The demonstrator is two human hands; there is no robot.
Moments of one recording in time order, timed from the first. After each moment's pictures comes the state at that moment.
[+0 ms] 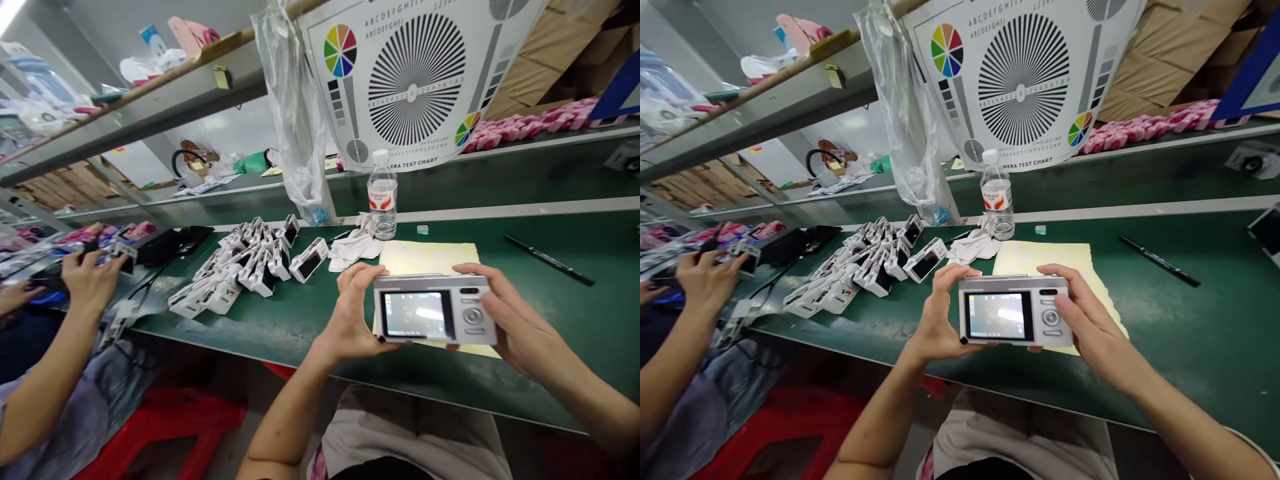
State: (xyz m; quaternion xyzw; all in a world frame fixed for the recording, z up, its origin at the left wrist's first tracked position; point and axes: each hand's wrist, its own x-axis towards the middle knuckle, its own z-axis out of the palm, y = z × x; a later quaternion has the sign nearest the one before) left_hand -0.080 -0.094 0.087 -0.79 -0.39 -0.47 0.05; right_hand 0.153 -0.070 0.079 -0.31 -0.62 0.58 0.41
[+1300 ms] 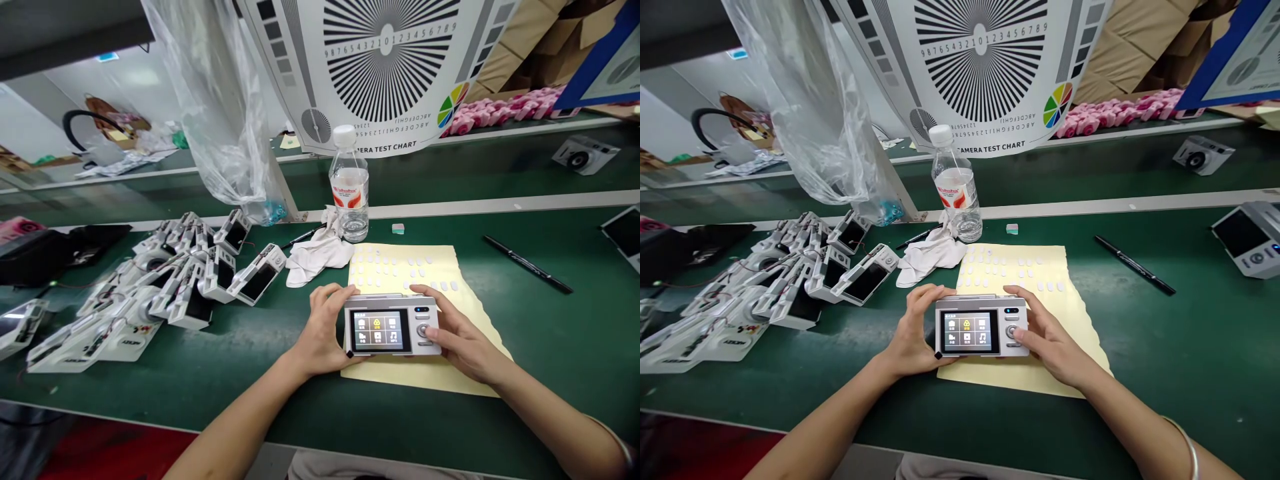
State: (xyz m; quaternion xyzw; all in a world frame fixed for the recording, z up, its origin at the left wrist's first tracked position) left_hand -0.101 -0.039 0.038 -0.83 -0.40 -0.39 0.03; right_hand 0.150 -0.012 0.035 -0.29 -0.54 0.73 0.30
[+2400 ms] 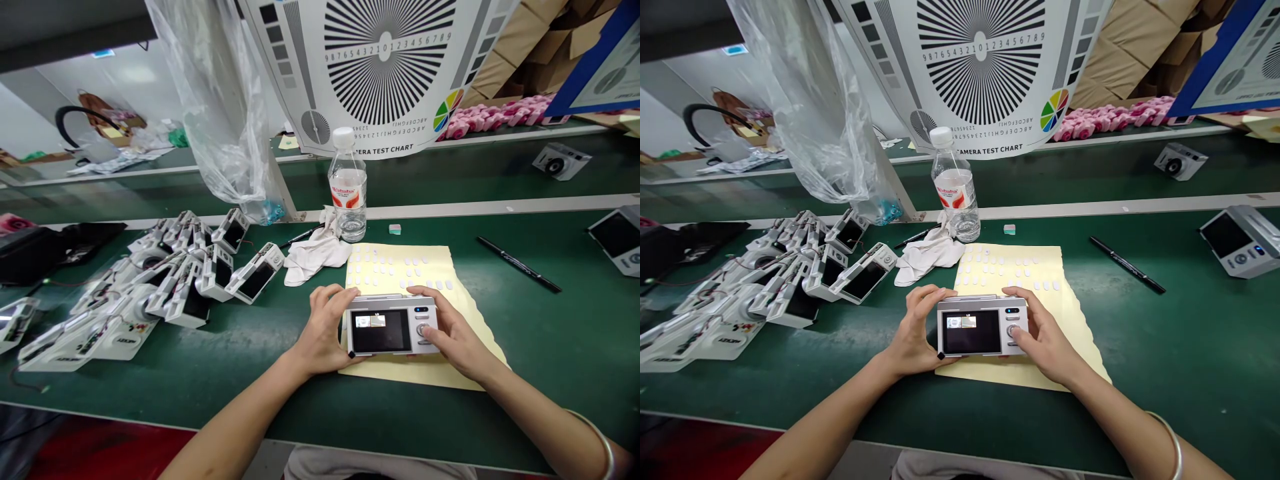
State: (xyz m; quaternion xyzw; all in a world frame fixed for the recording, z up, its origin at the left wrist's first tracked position) left_hand -0.096 -0.038 0.033 -0.83 -0.37 -0.40 0.07; right_hand 0.141 -0.021 0.039 -0.35 -0.59 0.62 0.38
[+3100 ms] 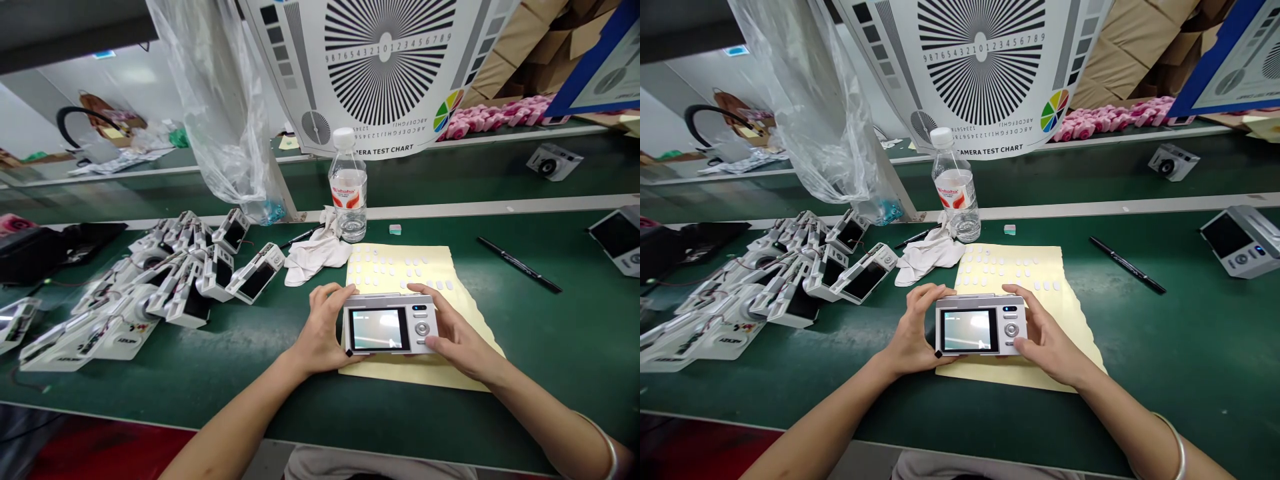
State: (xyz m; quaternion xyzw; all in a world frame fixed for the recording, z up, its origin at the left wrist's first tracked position) left_hand -0.100 -0.040 0.035 -0.83 -0.40 -0.39 0.04; right_hand 0.150 -0.015 0.037 -0.29 -0.58 0.69 0.32
